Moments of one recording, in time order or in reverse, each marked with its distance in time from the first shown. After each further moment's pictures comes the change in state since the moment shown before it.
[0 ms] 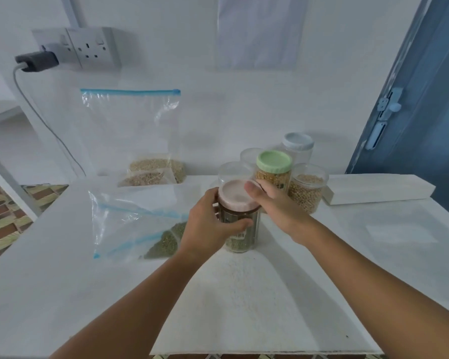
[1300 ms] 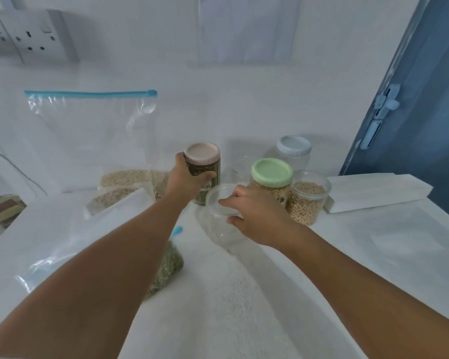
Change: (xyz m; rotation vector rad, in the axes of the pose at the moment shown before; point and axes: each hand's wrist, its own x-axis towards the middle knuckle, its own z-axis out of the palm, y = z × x) left_hand 0.189 -0.039 -0.015 0.093 0.070 -0.190; right_hand 0.080 0.009 0.017 -0.919 0.022 -0.316
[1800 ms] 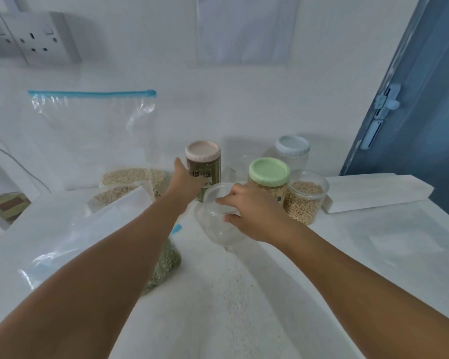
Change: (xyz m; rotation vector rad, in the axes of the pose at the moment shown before) left_hand -0.014 0.011 0.005 -0.085 -0.073 -0.159; right_hand 0.001 0.005 -0.004 -0.001 -0.043 0.008
